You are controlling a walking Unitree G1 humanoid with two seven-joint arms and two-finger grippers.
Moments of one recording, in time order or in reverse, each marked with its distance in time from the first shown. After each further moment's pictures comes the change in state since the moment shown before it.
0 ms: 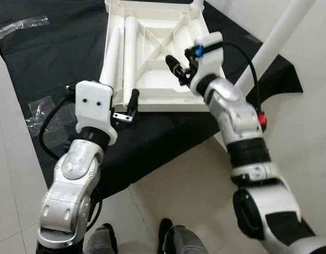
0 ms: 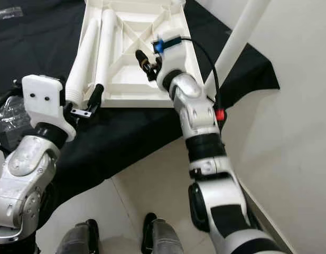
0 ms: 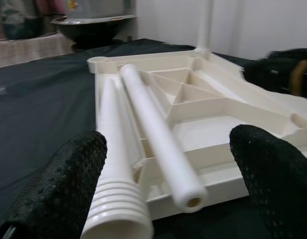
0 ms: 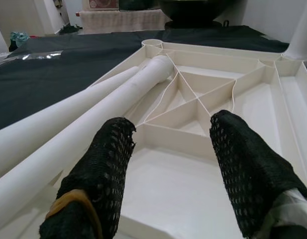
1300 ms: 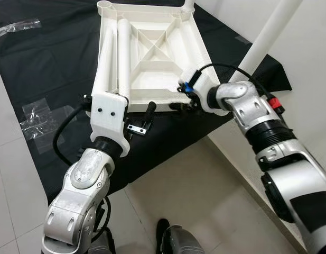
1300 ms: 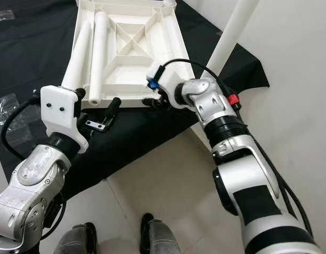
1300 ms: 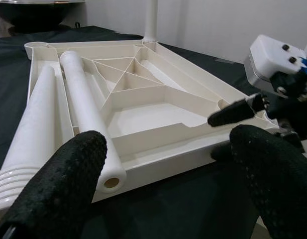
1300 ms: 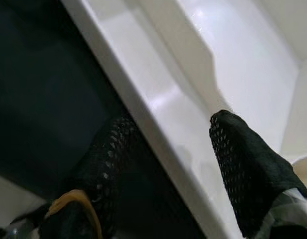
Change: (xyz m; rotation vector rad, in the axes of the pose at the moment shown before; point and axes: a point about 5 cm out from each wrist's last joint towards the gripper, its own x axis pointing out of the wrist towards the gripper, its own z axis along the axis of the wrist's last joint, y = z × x) left arm -0.011 -0.031 -0.003 -0.093 0.057 -0.177; right arm -0.005 -0.035 -0.028 -0.536 0.579 0.537
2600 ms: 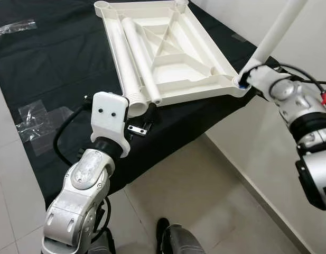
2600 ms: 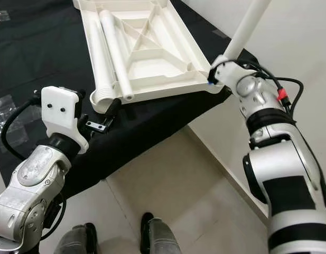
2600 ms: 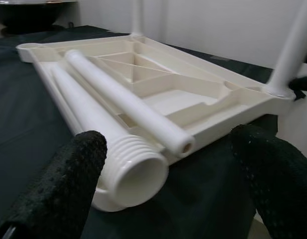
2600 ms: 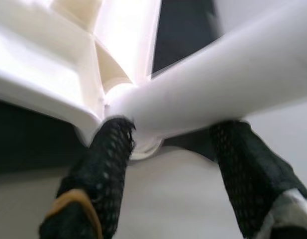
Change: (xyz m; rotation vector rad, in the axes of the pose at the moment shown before) left arm -0.001 0.001 0.001 0.015 0.003 0.005; right arm -0.064 -0.073 -0.045 0.144 0.172 -0.688
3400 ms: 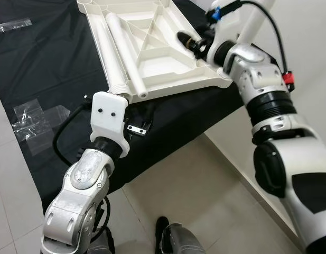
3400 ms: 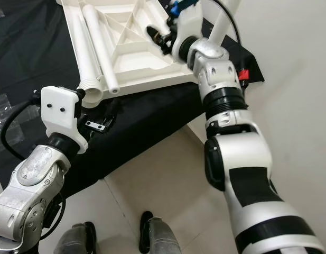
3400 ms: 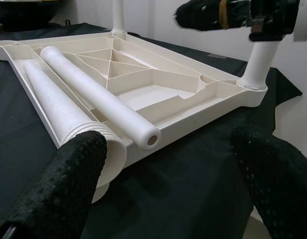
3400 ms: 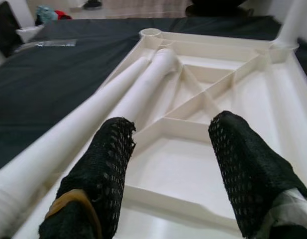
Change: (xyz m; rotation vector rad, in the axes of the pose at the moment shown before) left arm 0.000 -0.001 0.000 -0.002 0.001 -0.005; right arm -0.011 0.064 0.114 0.532 -0.534 0.448
